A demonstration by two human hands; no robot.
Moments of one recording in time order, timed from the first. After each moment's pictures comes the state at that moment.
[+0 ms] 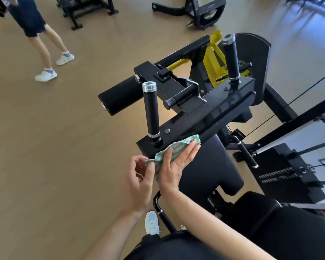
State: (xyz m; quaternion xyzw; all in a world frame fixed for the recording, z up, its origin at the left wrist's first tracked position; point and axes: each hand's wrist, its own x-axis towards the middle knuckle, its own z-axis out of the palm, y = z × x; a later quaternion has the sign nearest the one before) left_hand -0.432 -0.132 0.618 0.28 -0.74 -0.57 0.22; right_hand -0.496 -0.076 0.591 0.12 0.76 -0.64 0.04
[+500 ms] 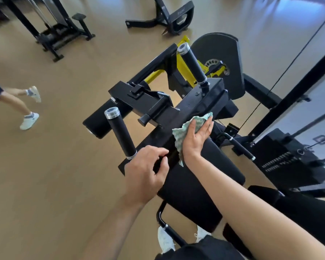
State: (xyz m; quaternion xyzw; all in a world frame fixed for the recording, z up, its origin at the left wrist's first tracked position) left_hand -0.515 -0.117 0.654 -0.06 -0.93 -0.28 0.23; right_hand -0.640 0.002 0.594 0.23 0.69 -0.68 -0.01
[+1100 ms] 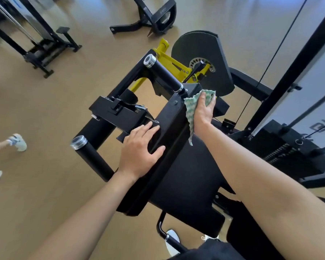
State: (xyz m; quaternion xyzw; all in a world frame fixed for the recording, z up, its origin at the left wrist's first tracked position) left_hand -0.631 -0.108 0.643 -0.04 -0.98 -0.18 0.04; right_hand -0.779 0.084 0.582 0.31 0.59 -0.74 0.00
